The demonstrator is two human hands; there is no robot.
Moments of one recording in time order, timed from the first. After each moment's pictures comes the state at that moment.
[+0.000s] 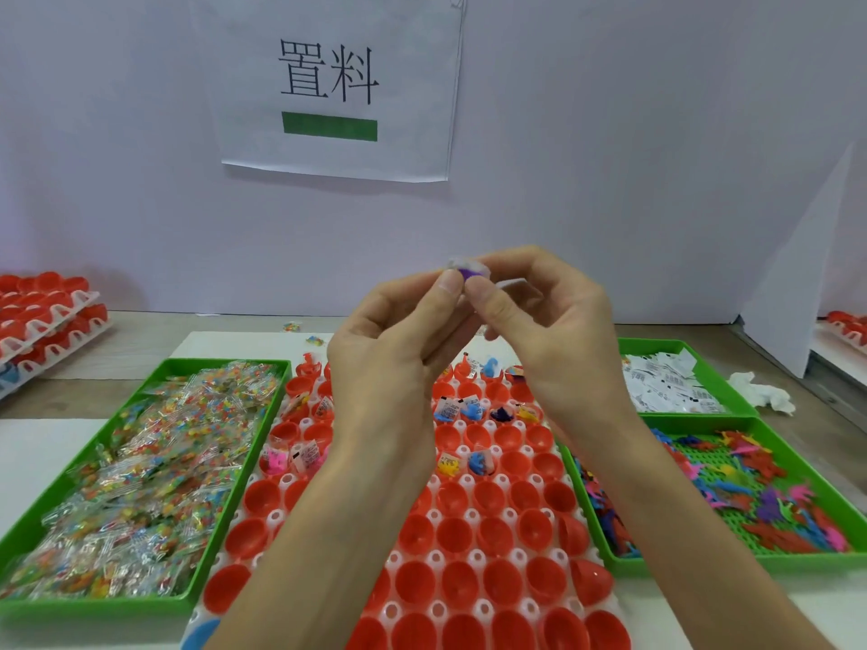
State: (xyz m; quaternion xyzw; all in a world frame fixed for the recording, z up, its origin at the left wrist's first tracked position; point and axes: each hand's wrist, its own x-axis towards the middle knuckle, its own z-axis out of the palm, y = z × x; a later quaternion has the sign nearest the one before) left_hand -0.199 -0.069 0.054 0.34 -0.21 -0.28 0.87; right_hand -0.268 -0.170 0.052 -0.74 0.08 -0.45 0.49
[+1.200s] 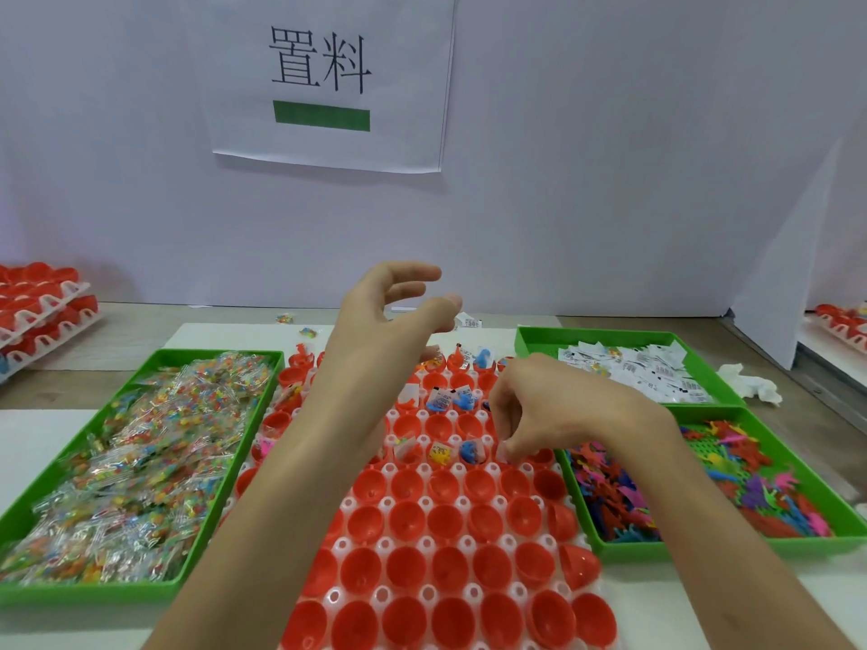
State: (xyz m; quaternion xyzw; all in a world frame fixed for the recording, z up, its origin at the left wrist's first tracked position) left_hand -0.178 -0.063 0.055 0.63 -0.32 -0.22 0.68; right_hand -0.281 -0.220 0.022 -0.96 0.23 0.10 0.16
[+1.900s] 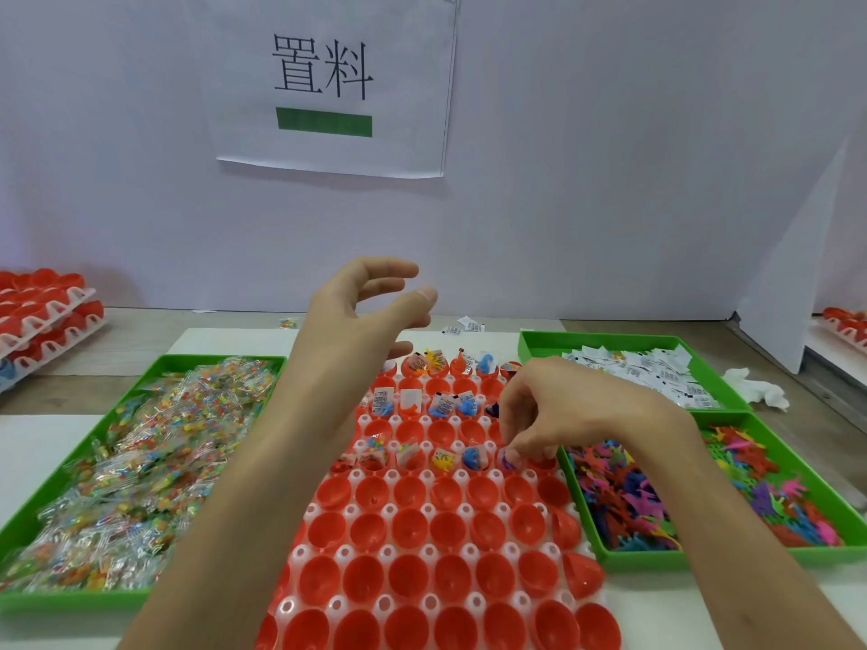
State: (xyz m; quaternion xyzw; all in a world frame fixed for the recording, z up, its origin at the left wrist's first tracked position) left_hand -0.161 -0.055 0.061 0.64 -0.31 -0.19 0.68; right_hand -0.287 -0.235 0.024 -0.94 0.20 0.10 0.24
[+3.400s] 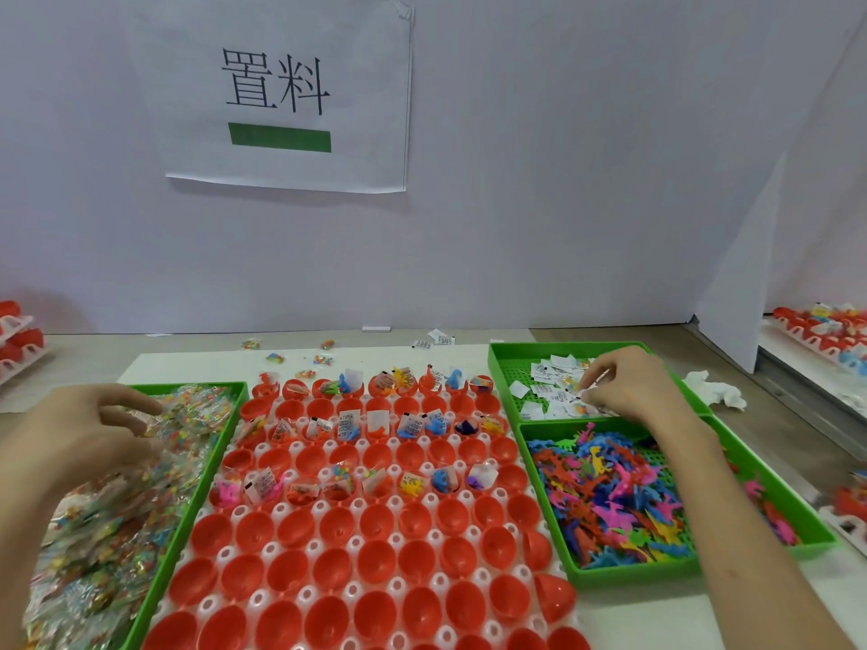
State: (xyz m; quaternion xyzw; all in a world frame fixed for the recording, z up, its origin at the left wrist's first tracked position) left_hand 0.026 0.031 -0.030 0.89 -0.17 -0.15 0.40; right_hand -0.340 -0.338 -0.013 -0.83 0.51 -0.14 0.20
